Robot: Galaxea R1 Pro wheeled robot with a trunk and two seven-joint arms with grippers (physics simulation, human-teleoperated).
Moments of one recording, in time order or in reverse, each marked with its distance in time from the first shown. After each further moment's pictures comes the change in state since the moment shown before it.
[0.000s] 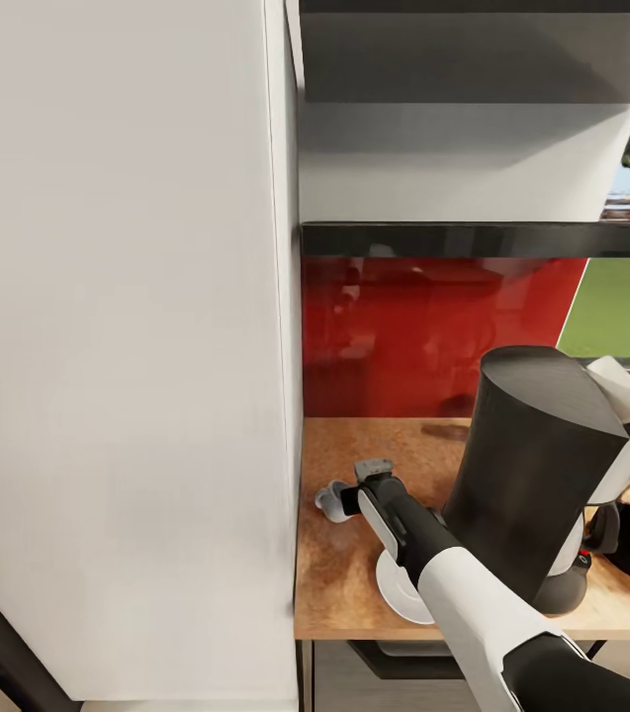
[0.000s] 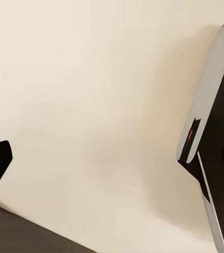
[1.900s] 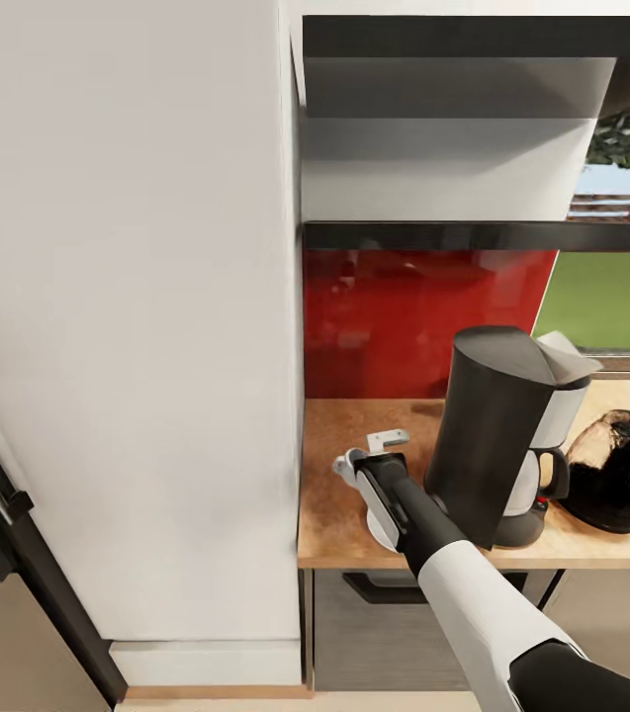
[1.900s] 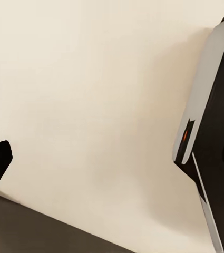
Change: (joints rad) left arm 0.000 -0.005 -0.010 -0.005 -0.007 -0.003 -0.007; right arm 0.000 0.000 0.000 -0.157 0.006 0.012 -0.254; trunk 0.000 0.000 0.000
